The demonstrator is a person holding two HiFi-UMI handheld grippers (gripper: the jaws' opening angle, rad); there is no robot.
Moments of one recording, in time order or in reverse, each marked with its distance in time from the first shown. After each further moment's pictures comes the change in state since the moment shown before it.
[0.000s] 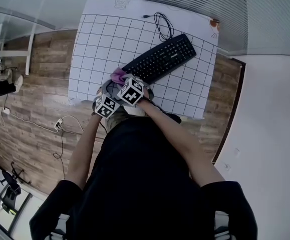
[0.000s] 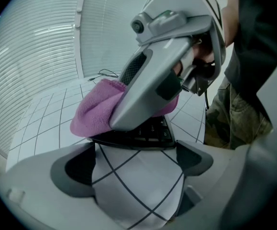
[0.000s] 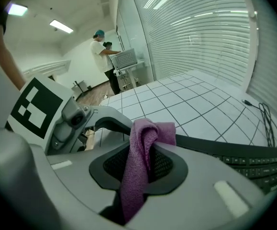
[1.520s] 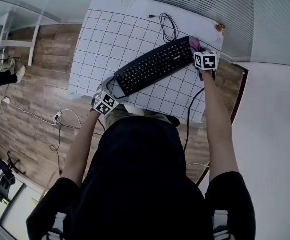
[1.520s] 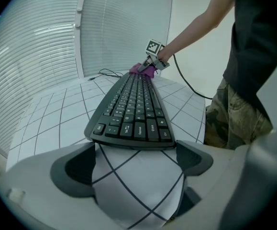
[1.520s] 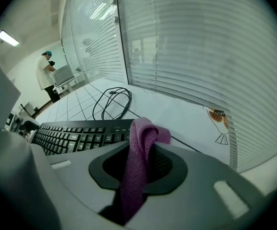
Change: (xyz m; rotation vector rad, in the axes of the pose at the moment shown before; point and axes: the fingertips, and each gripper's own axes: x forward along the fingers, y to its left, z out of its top) left arm 0.000 0.000 0.000 -0.002 0.003 0.002; right arm -0.196 -0.352 -0.139 0.386 -0.084 -0.506
